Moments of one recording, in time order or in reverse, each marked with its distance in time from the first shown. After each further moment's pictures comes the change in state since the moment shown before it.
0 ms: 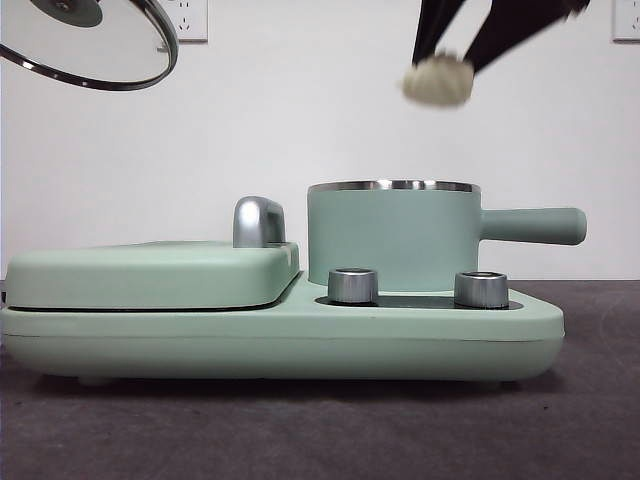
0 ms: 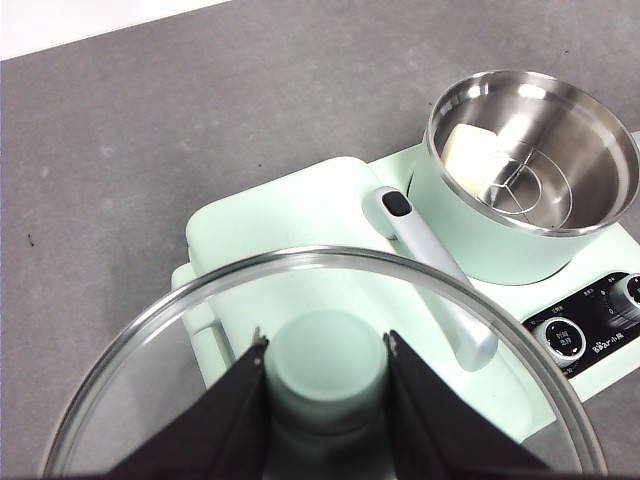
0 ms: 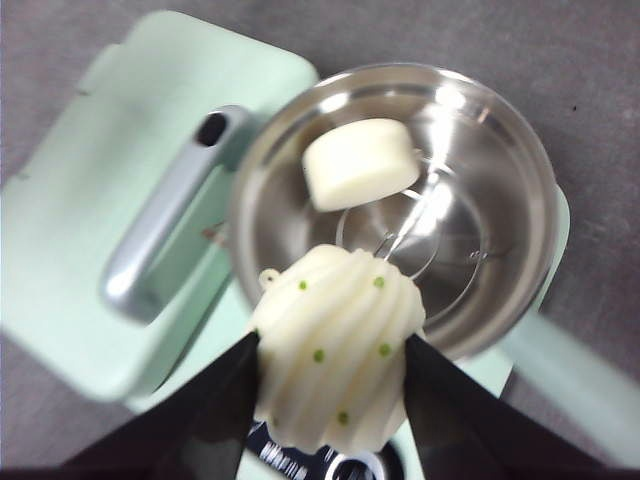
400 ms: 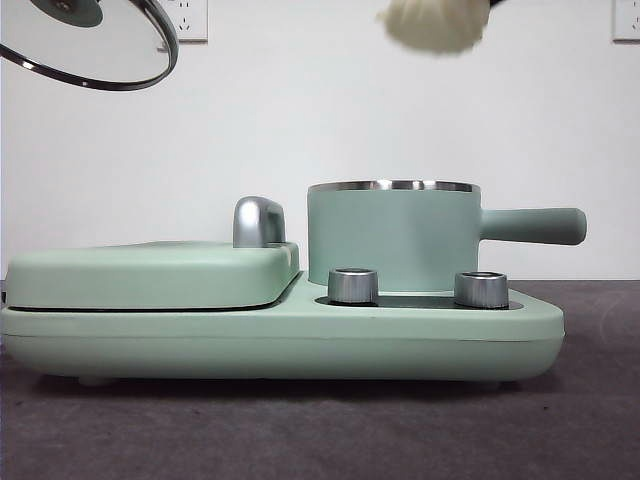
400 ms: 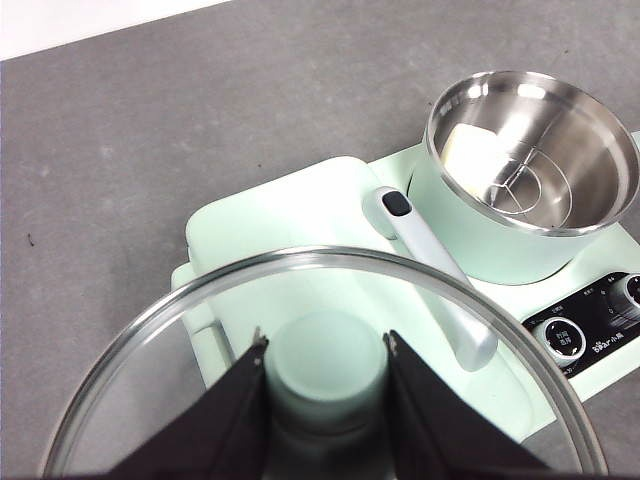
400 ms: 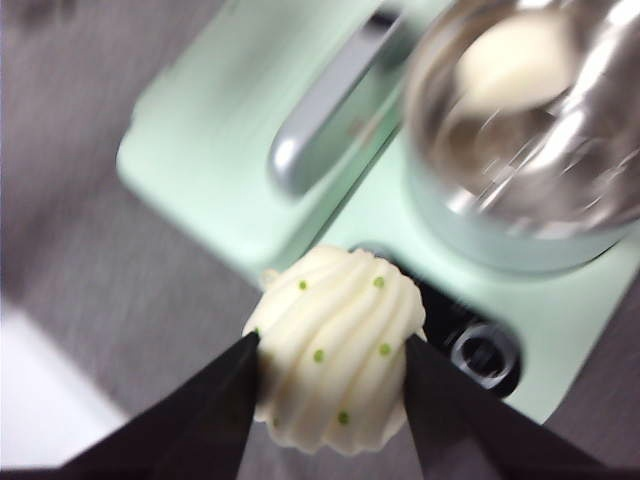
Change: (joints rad) left arm 0.000 0.000 0.000 0.000 0.000 0.000; right arm 0.298 -0.300 -0.182 -0.034 0.144 0.148
